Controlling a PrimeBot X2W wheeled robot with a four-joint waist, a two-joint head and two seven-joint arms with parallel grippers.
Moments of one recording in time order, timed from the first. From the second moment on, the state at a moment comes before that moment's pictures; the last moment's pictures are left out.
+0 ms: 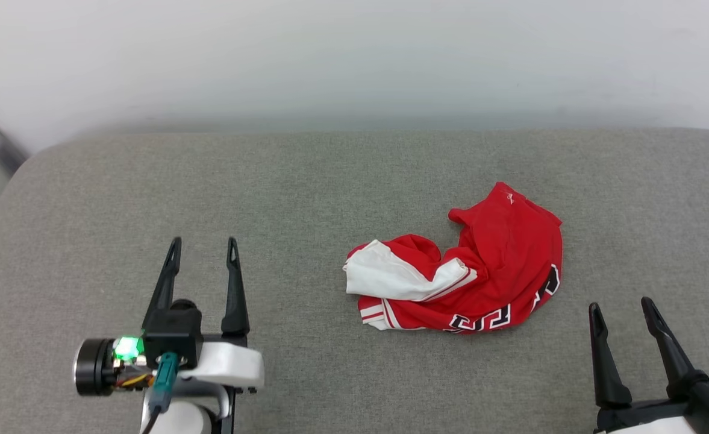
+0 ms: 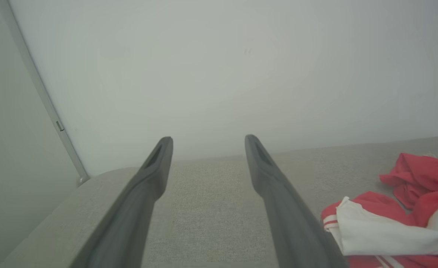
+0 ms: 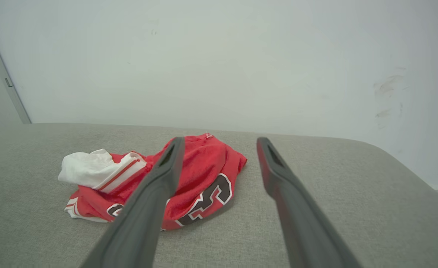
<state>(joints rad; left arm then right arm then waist) -0.22 0.39 -0.52 0.05 -0.38 0.51 -0.26 0.14 -0.05 -0.05 -0.07 0.04 0.13 -0.26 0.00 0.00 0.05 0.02</state>
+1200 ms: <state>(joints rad) 0.09 0.12 -0.18 0.06 -0.11 0.17 -0.26 0.23 -0.05 -0.03 -0.04 0.15 0.13 -0.26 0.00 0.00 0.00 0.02</state>
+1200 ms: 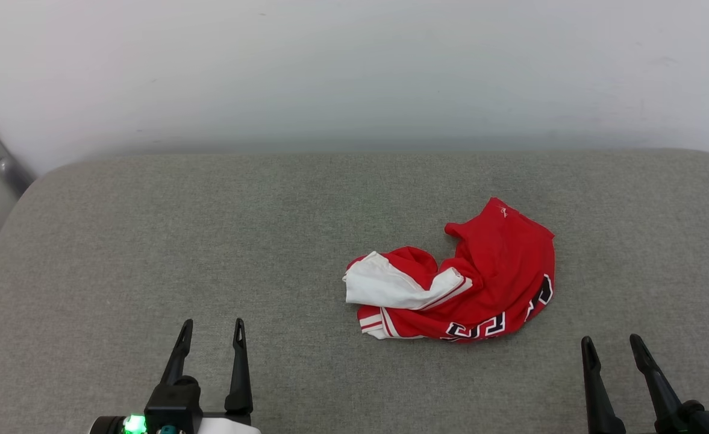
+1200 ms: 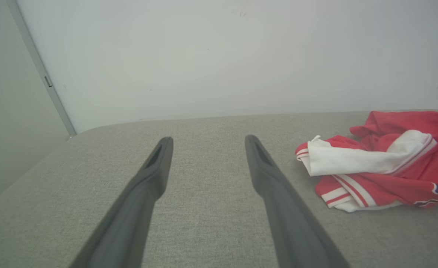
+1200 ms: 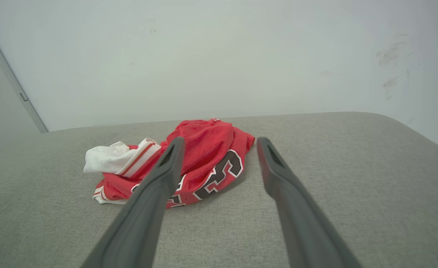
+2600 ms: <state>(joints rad) -0.89 0.39 -0.83 0.30 -0.50 -0.13 0.50 0.12 -0.05 0.00 -0.06 0.13 0.13 -0.26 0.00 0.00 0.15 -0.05</state>
